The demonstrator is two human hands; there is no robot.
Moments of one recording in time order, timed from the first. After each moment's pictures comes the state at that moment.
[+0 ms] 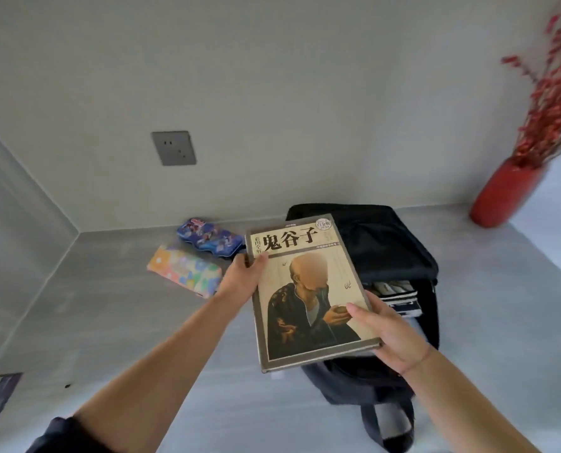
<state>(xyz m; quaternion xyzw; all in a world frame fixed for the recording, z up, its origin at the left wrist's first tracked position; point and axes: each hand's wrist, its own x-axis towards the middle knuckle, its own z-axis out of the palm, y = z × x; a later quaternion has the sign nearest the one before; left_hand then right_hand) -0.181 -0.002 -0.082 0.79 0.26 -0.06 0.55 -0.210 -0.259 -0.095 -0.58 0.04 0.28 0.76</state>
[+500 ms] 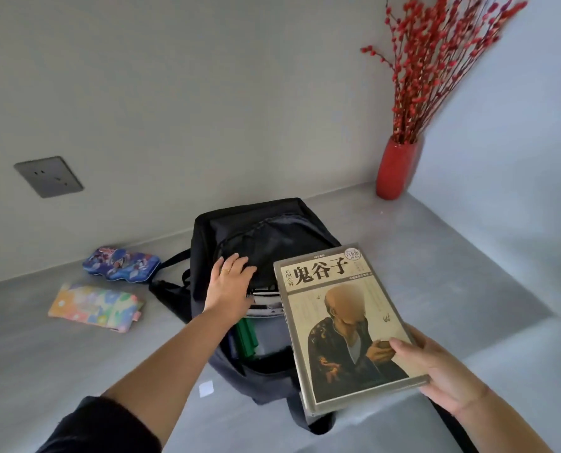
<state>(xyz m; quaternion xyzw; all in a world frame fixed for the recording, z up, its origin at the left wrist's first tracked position) -0.139 -0.125 -0.130 0.99 -0.11 0.00 0.00 -0.278 -0.460 -0.121 -0.55 0.14 0.23 0.79</state>
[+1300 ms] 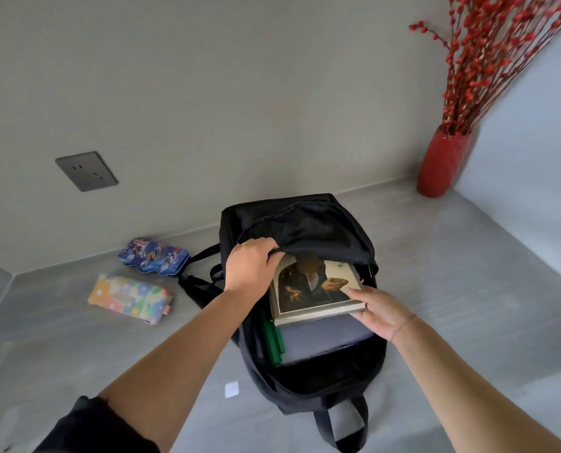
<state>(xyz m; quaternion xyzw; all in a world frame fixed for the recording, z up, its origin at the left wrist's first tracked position) -0.120 -0.133 -0.078 0.96 -0.08 0.16 0.20 -0.146 -0.373 -0.153 -0.42 0.20 0.25 0.85</state>
